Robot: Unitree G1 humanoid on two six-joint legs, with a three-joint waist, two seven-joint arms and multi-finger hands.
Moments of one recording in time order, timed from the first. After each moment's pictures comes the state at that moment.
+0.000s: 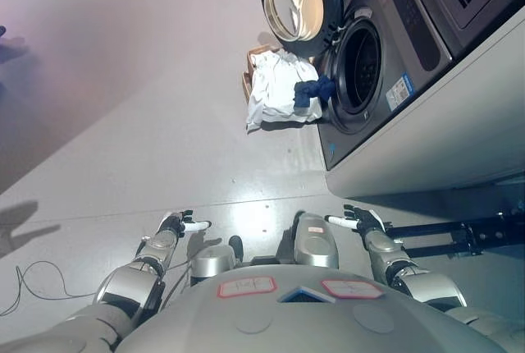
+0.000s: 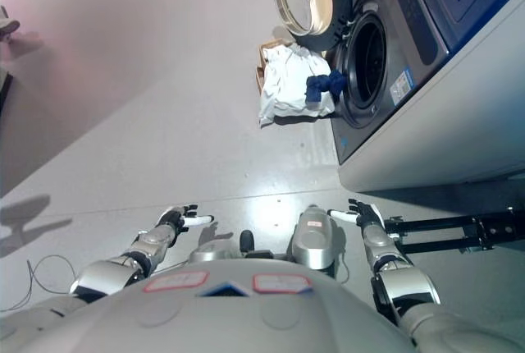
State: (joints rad) left arm -0.10 0.25 -0.28 1.39 -0.08 -0.11 0.03; right arm -0.06 -0.29 0.16 1.35 0.05 -0.13 -0.06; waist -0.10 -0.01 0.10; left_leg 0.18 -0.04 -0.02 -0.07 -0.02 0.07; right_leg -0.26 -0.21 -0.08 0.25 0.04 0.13
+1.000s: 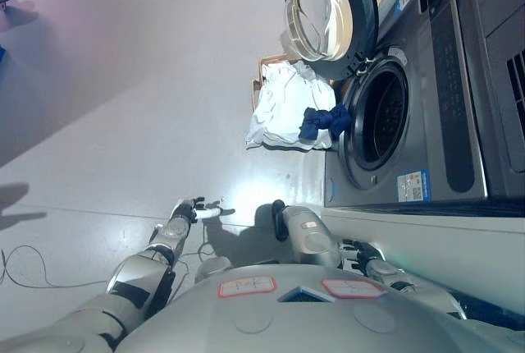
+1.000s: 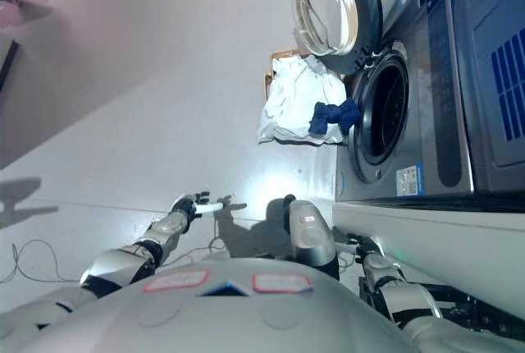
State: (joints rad) left arm -0.18 0.20 -0.30 1.37 -0.13 -0.13 0.05; right arm 0.05 -0.25 0.13 1.41 0.05 -0.09 -0.01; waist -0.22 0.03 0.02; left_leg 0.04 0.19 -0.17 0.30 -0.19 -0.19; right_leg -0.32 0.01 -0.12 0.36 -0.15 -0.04
